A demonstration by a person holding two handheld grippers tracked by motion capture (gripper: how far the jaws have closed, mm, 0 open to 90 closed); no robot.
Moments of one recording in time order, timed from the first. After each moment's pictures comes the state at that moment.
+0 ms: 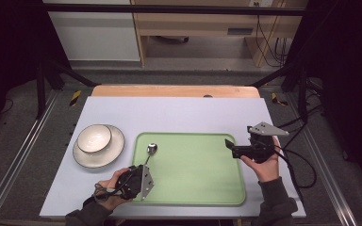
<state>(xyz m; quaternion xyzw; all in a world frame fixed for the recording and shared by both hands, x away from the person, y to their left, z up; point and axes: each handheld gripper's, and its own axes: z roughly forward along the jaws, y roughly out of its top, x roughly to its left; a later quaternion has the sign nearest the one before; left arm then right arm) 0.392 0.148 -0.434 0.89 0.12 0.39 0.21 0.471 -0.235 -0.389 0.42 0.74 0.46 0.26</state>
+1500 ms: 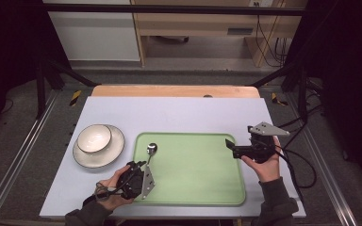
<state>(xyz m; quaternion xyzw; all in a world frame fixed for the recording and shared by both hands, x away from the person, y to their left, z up) 0.396 0.146 -0.437 0.90 0.11 0.37 0.20 0.471 -0.236 -0.387 0.42 0.74 0.46 0.26</state>
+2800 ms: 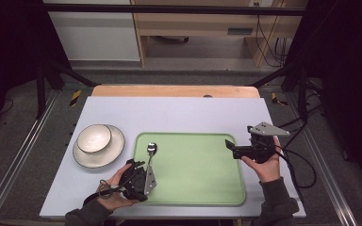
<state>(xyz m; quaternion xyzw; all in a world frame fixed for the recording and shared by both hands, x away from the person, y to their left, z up) 0.405 0.143 -0.447 0.93 0.12 0.30 0.17 0.470 -0.236 -0.386 0.41 0.74 0.46 0.26</state>
